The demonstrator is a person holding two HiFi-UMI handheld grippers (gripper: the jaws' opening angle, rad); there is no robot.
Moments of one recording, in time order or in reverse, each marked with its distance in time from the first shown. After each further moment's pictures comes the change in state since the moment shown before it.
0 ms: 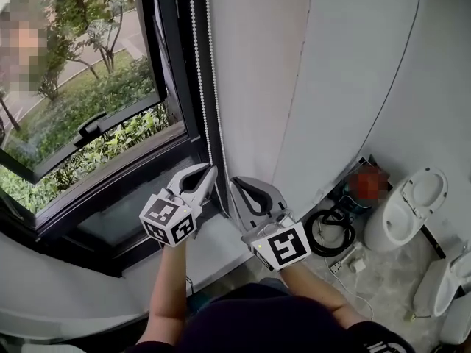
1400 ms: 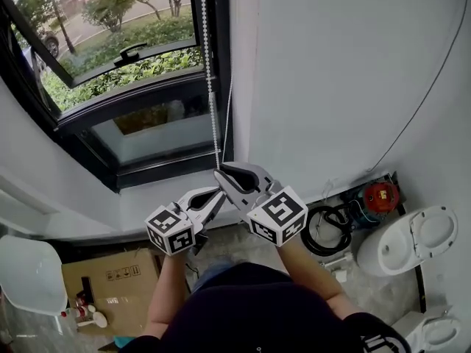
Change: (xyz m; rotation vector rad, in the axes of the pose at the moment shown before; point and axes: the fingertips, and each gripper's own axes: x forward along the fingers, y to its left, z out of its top) left arm -0.055 -0.214 -0.102 -0.275 0.090 0.197; right arm -0.136 0.041 -0.020 0.265 0.177 0.616
